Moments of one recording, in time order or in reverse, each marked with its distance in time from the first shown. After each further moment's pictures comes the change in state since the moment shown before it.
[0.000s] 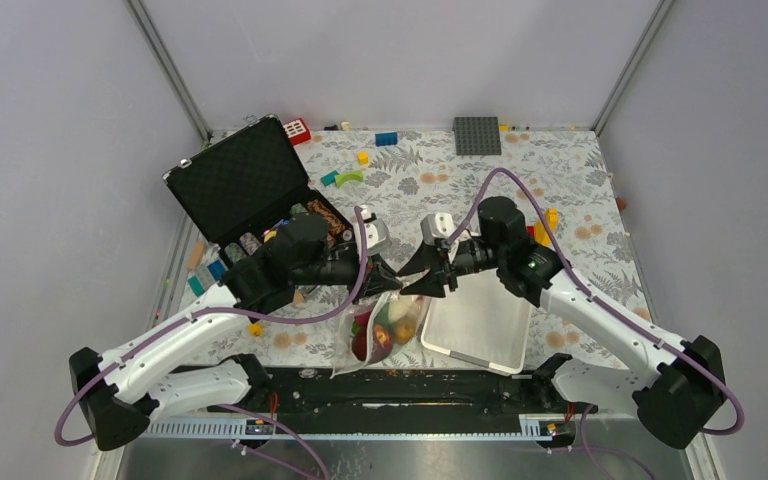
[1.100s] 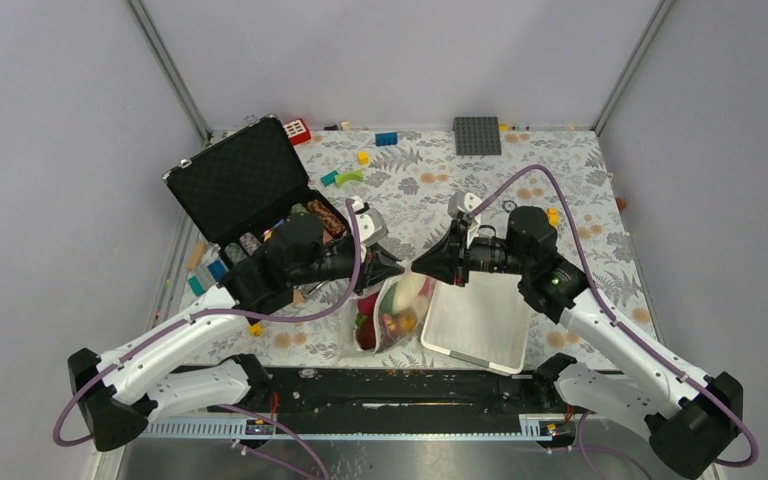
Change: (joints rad) left arm -0.012 0.003 0.001 0.121 -0.132 -0.041; right arm -0.035 -0.151 -0.064 0.068 0.280 0.433
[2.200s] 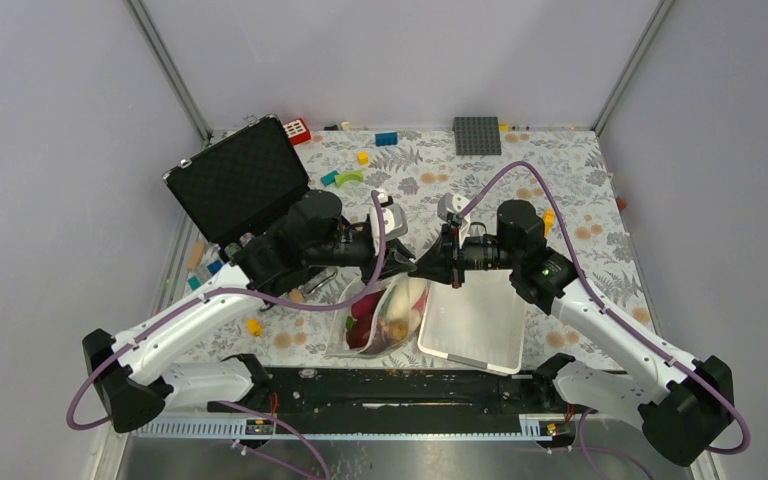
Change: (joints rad) left arm 0.016 0.129 0.169 -0.135 0.156 0.163; right arm -0.019 0.074 0.017 -0.003 -0.133 -0.080
